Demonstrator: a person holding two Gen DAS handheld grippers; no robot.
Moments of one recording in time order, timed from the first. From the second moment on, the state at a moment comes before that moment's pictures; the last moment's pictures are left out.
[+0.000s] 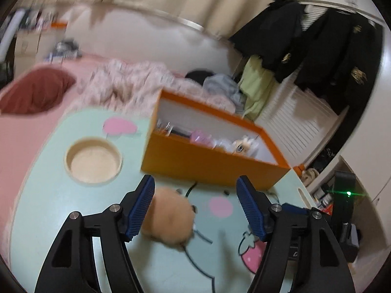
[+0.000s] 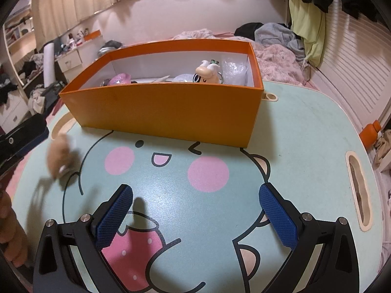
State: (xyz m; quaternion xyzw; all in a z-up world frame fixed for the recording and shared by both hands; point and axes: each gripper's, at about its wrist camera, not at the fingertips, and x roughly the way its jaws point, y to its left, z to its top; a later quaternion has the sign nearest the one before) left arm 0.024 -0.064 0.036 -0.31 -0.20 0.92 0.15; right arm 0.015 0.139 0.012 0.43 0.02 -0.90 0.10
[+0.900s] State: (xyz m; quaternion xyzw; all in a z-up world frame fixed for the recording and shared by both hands) left arm 0.029 -0.097 0.023 -0.29 -0.28 0.90 0.16; right arm -0.064 0.096 0.128 0.44 -0.03 -0.87 0.22
